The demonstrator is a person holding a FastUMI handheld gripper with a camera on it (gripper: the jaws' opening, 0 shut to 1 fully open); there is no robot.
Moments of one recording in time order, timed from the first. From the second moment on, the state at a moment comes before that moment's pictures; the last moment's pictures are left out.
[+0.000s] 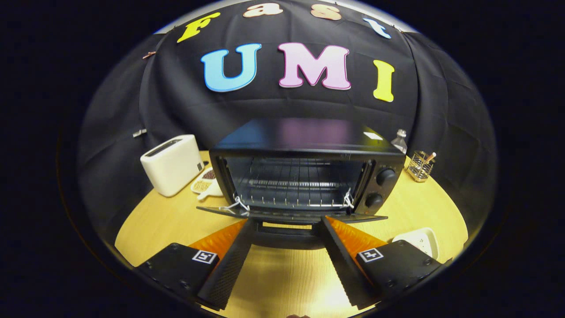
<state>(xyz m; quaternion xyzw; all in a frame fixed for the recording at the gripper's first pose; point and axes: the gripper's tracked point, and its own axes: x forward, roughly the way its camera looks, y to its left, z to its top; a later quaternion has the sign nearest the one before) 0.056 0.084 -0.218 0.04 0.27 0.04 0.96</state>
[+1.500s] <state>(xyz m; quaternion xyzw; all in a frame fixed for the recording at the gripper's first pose) -0.011 -0.178 -0.244 0.28 0.42 0.00 0.86</state>
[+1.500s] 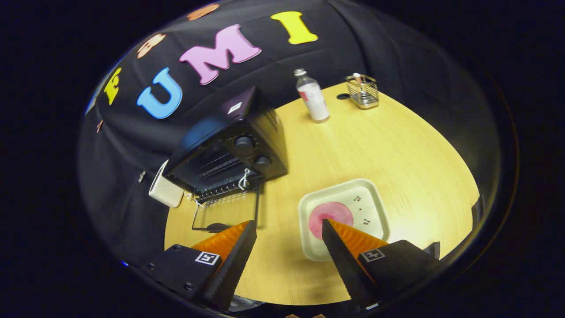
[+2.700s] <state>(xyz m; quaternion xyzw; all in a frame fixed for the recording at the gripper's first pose) -0.023 -0.240 -0.361 0.12 0.50 0.00 0.86</state>
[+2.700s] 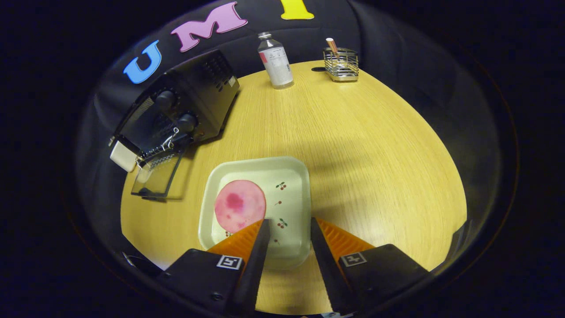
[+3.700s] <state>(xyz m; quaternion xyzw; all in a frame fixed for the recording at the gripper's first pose) -0.022 -0.236 -0.363 0.32 0.51 -0.03 0.80</state>
